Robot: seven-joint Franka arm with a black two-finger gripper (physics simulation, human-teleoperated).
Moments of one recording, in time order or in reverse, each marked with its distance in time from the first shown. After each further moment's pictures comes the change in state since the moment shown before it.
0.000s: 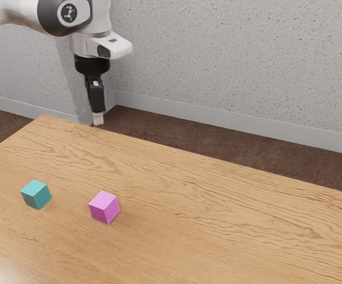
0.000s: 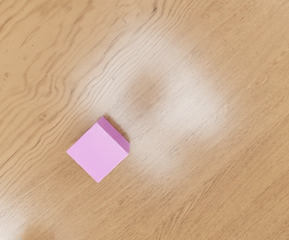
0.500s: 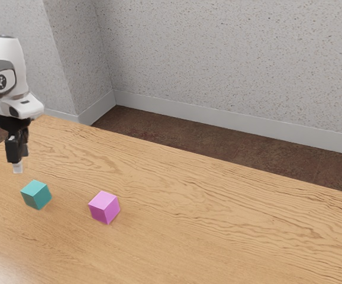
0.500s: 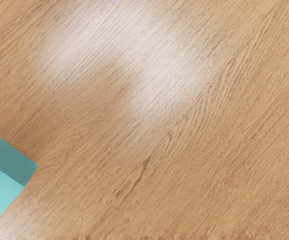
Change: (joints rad) arm 0.399 -0.203 0.067 -0.585 0.035 0.328 0.540
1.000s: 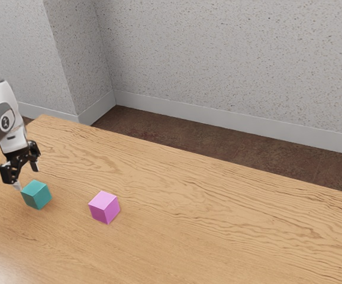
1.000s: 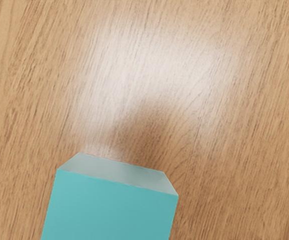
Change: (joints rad) arm 0.188 0.274 -0.001 -0.045 -0.078 0.463 0.630
